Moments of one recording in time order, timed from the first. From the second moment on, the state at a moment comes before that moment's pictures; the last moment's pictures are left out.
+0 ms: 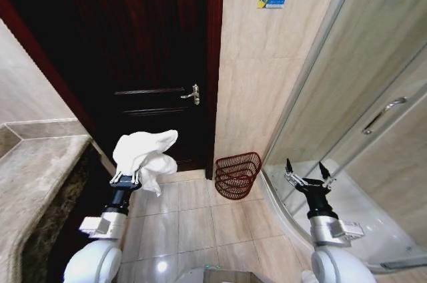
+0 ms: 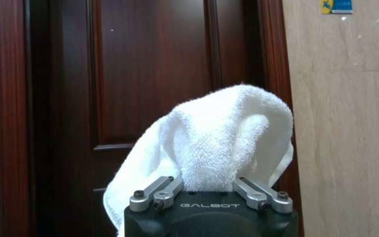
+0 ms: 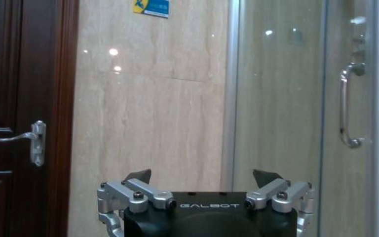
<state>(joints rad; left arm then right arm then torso) 1.78 -1.36 -0.79 -2.31 -0.25 -0.13 0.03 -1.71 1.57 0.75 2.37 0.10 -0.02 -0.04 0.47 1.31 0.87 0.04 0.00</state>
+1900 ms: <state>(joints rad) 1.78 -1.37 -0.79 -2.26 -0.26 -0.17 0.05 -1.70 1.57 0.74 2.35 0.09 -0.01 -0.04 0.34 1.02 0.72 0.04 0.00</state>
